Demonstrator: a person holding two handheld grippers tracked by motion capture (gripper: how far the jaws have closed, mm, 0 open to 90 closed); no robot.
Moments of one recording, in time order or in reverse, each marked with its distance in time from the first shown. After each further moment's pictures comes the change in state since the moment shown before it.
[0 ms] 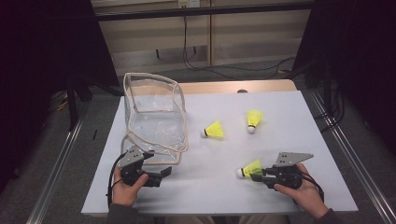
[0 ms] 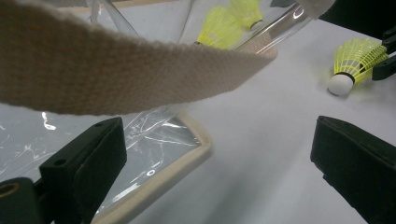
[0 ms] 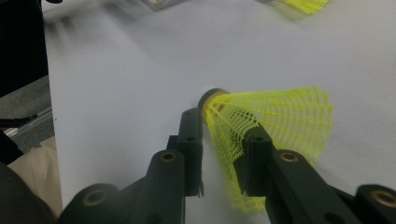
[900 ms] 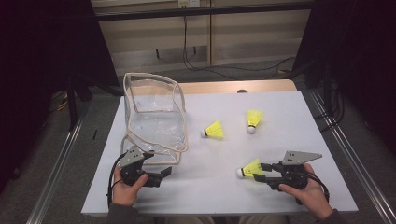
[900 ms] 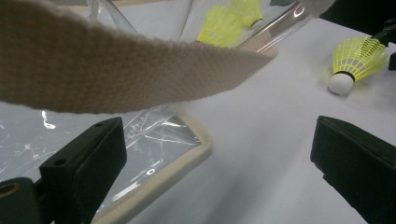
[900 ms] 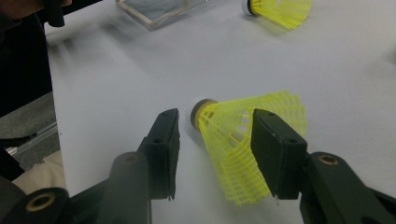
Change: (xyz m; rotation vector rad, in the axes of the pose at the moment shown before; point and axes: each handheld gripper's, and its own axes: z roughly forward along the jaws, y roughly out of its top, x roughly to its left) left arm 0.000 0.000 0.000 0.001 0.000 -0.001; right arm -0.002 -0.001 -0.013 -0.059 -0.021 0.040
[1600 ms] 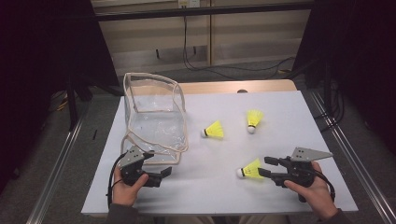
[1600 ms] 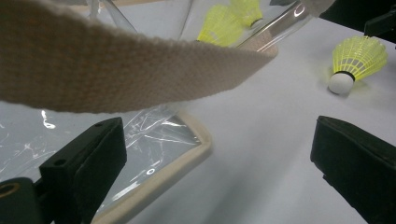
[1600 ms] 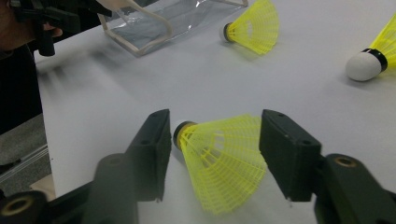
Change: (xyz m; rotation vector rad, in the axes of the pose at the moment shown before) left arm 0.000 0.000 0.000 0.003 0.000 0.000; right arm -0.005 0.006 -0.015 -0.085 -0.058 0.030
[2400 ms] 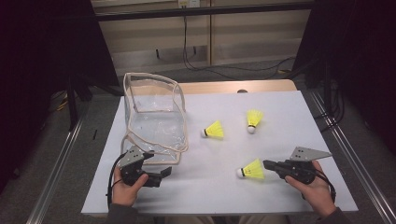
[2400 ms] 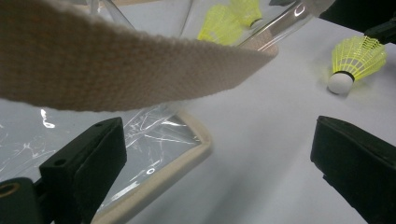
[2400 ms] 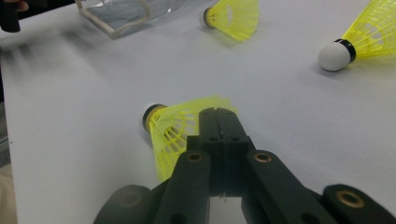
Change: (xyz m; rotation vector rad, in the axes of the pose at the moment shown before) left arm 0.000 0.000 0.000 0.004 -0.003 -0.001; right arm -0.010 -0.004 -0.001 0.039 -0.067 -0.047
